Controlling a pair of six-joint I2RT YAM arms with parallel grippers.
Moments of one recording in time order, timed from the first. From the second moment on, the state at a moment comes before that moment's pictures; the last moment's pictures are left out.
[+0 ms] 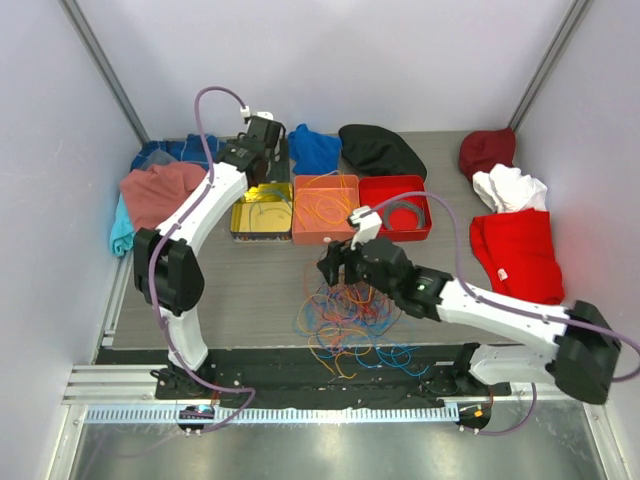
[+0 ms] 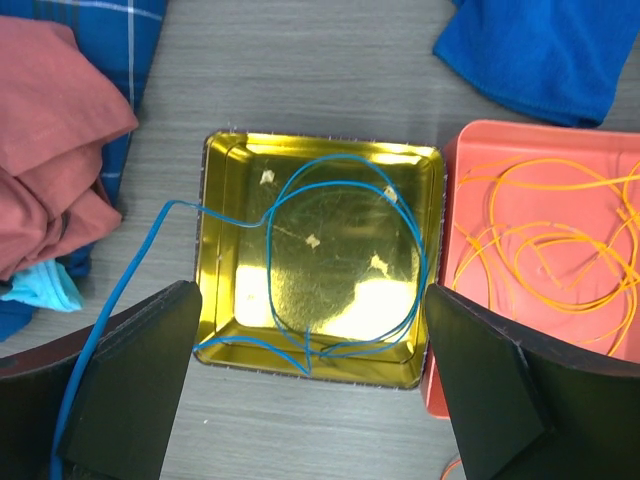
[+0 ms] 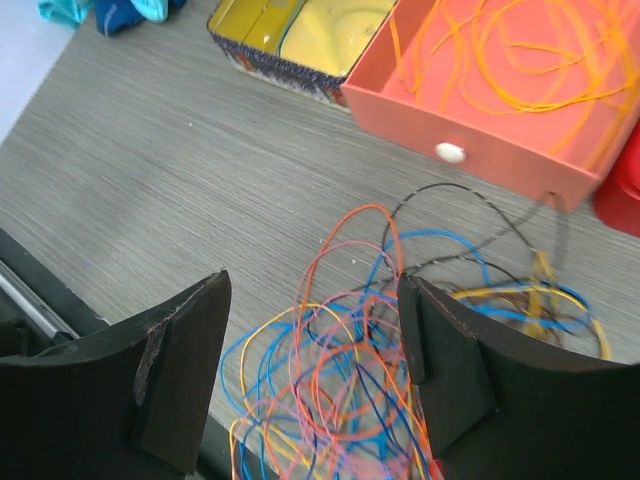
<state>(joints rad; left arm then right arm) -0.41 1.85 1.75 -0.71 -0.41 -0.30 0.97 1.12 0.75 -0.01 0.27 0.44</state>
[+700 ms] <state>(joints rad) -0.47 1.92 1.70 -0.78 -0.75 -0.18 0.92 1.34 0.87 0.13 0.25 0.48</state>
